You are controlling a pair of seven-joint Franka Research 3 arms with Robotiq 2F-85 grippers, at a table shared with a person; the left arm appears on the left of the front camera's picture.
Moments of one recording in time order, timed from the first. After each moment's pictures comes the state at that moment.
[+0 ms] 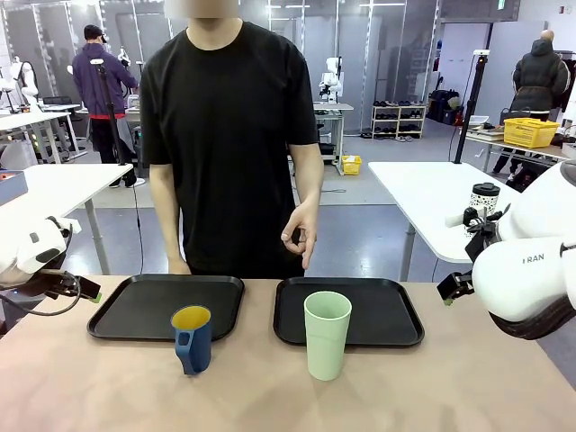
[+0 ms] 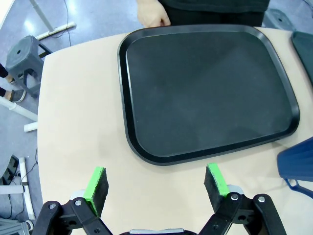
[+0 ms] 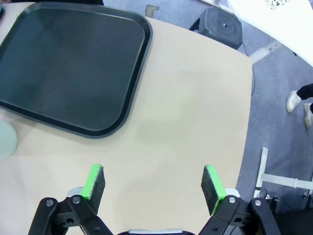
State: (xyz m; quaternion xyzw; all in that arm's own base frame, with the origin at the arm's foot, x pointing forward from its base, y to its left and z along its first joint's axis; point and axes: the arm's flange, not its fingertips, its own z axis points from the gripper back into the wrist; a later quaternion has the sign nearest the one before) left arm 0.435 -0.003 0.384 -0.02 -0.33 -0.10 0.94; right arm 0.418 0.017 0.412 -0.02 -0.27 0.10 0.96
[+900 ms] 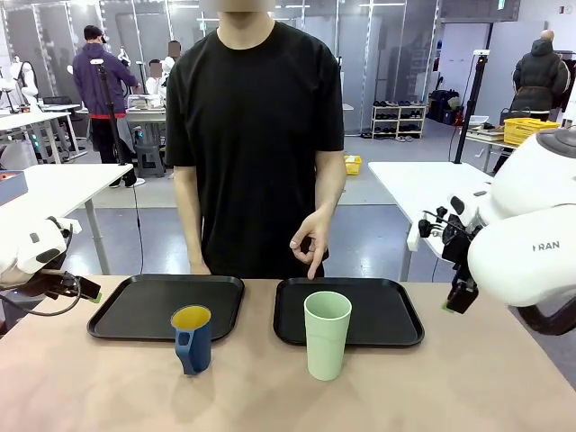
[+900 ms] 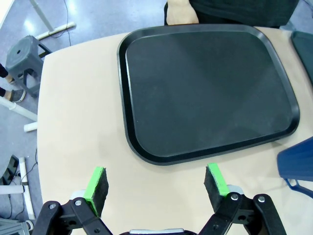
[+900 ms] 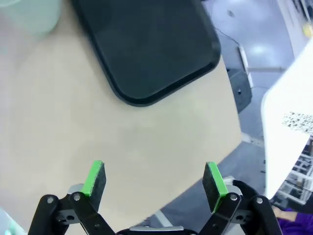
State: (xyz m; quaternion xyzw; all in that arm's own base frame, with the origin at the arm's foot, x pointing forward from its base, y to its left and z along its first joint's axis) left arm 0.435 -0.004 0.383 -0.02 -0.33 -0.10 0.94; right arm 0.411 0.054 0.447 -0.13 -0.20 0.52 0.82
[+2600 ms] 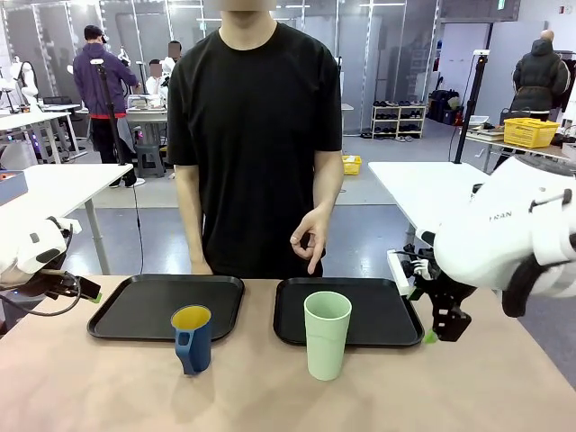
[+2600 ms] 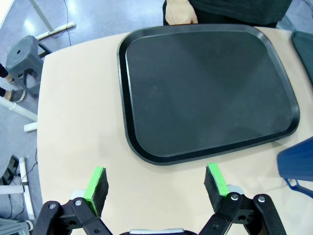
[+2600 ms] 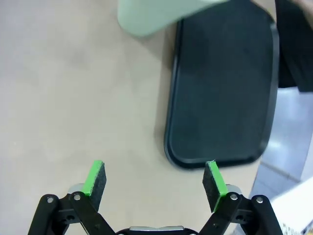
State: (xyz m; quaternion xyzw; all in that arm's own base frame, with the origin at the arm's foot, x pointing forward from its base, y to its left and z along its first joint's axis) left arm 0.435 -0.004 0.383 -0.02 -0.33 -0.10 0.94; right arm 0.421 0.079 0.388 0.00 -0.20 0.73 0.66
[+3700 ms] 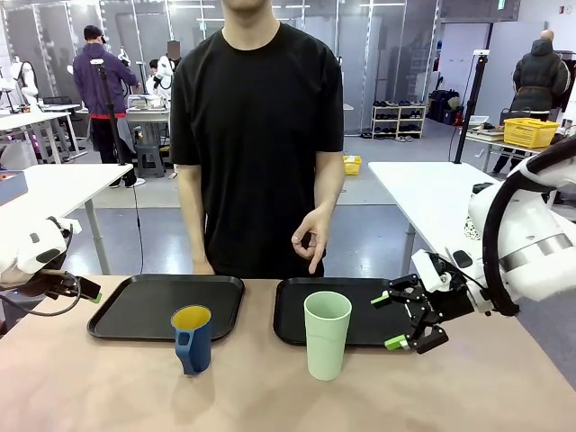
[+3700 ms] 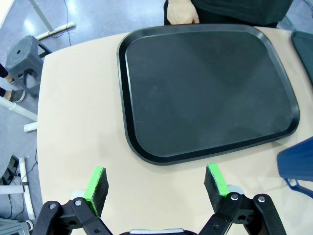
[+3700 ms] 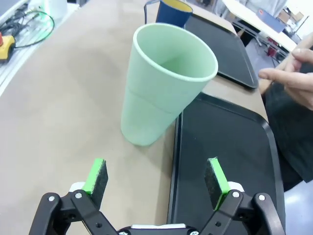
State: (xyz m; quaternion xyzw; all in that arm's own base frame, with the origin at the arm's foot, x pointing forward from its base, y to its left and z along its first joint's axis) left arm 0.435 -0.004 0.383 -0.02 -0.33 -0.10 0.94; right arm 0.463 0.053 0.311 0.29 -0.41 0.68 0.54
